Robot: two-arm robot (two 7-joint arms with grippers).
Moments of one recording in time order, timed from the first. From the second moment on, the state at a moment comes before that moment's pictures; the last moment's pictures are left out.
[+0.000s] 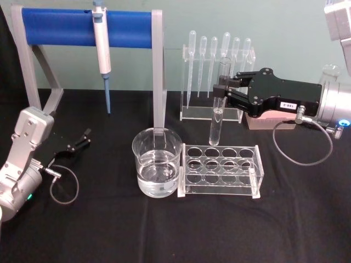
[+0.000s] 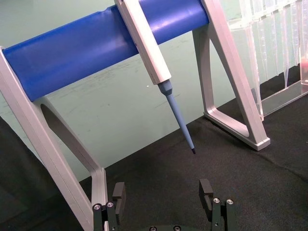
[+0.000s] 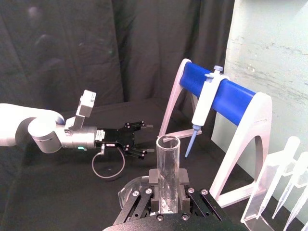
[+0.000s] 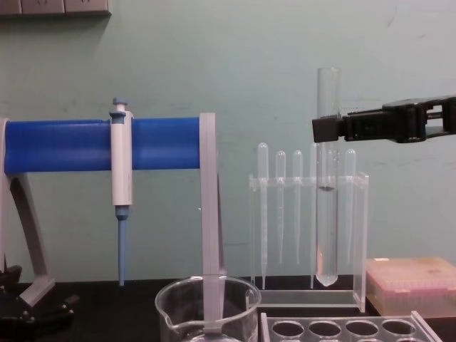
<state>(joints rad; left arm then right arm) -0.20 0.60 0.45 -1.41 -0.25 -0.12 0.03 0.59 0.73 -0.55 -1.60 0.74 0.22 0.76</state>
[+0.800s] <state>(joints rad) -0.20 0.60 0.45 -1.41 -0.25 -0.12 0.03 0.59 0.73 -0.55 -1.60 0.74 0.22 0.76</state>
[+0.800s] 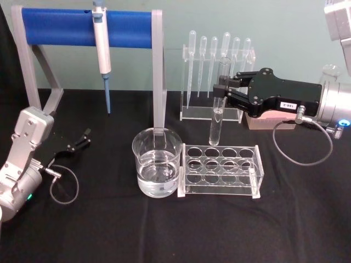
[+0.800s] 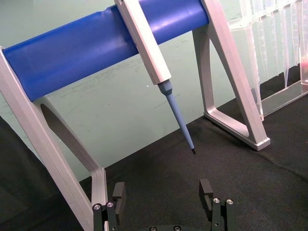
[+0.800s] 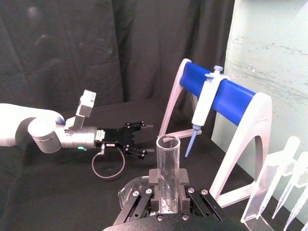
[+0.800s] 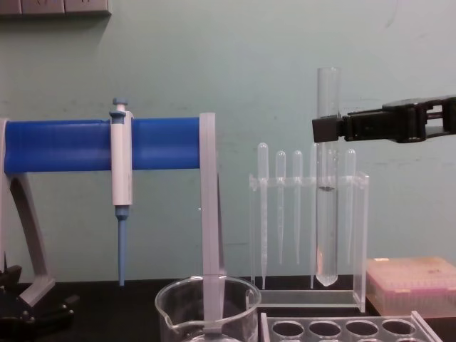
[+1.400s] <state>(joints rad) -0.20 0.60 0.45 -1.41 -0.25 -0.12 0.03 0.59 0.73 -0.55 -1.60 0.74 0.22 0.76</state>
